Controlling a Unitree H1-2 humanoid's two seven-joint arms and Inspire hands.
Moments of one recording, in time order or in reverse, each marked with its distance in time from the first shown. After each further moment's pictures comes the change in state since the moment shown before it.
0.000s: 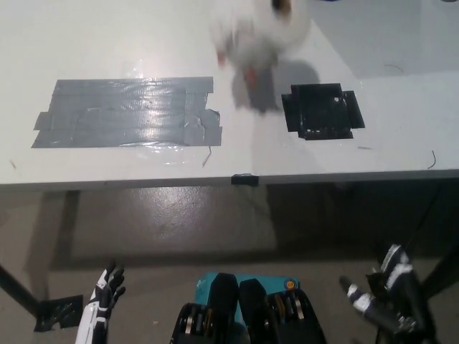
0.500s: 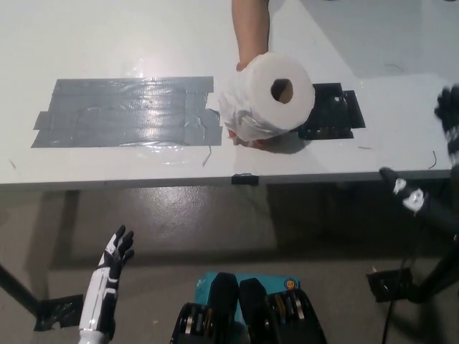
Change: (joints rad) left_arm -0.082 -0.007 -0.010 -0.059 0.051 0.003 0.002; right_arm -0.285 -0.095 -0.091 -0.328 0.019 0.154 0.004
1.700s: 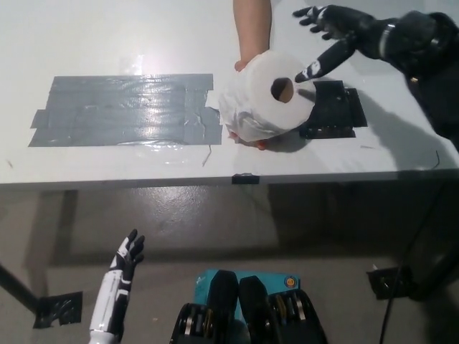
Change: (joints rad) left_arm -0.007 -0.009 -0.028 0.060 0.030 -0.001 -0.002; right_arm -1.070 -0.144 0.569 1.310 -0.154 0.366 0.401
